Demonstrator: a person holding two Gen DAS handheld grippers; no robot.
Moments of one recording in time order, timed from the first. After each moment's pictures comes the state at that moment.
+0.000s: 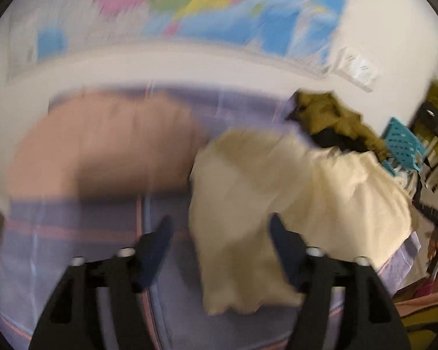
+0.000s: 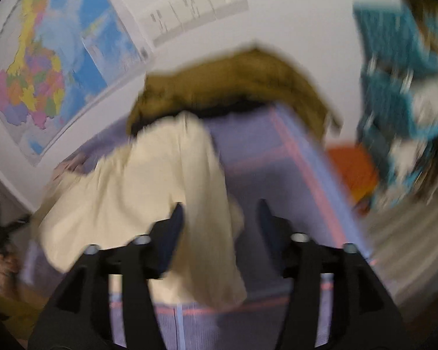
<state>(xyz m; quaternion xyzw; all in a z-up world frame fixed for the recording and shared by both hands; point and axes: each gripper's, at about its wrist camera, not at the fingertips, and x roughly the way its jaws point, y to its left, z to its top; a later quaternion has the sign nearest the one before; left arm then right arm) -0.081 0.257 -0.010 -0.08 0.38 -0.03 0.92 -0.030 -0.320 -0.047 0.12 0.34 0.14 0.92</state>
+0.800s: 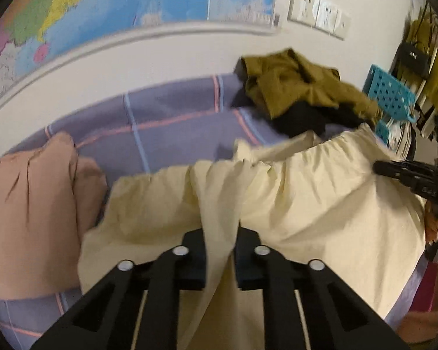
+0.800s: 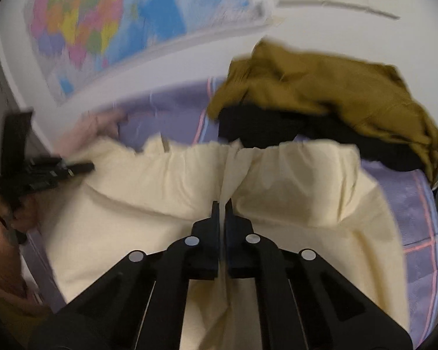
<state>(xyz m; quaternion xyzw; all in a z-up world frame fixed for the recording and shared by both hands) 0.052 0.157 -0.045 0.00 0.44 -0.12 0.89 0.049 -0.162 -0.053 0.02 0.37 0.29 0.88</state>
